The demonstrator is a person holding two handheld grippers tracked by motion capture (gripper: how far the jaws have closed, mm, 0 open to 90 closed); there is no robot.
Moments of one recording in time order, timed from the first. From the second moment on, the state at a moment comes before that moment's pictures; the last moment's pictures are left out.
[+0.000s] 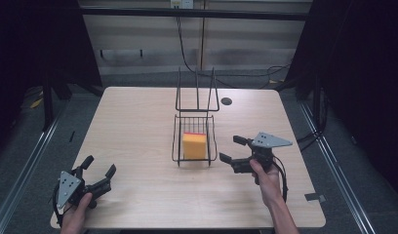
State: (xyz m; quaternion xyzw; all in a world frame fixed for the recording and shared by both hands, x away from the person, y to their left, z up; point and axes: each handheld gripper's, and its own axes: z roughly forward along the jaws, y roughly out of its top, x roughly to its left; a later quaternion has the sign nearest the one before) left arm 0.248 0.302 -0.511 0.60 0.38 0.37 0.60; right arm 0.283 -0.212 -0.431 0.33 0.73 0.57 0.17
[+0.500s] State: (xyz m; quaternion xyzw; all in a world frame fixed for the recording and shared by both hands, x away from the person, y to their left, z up) left arm 0.248 0.302 -0.511 0.60 0.38 0.37 0.60; right arm 0.251 -0.228 -0.451 0.36 0.72 0.55 0.21
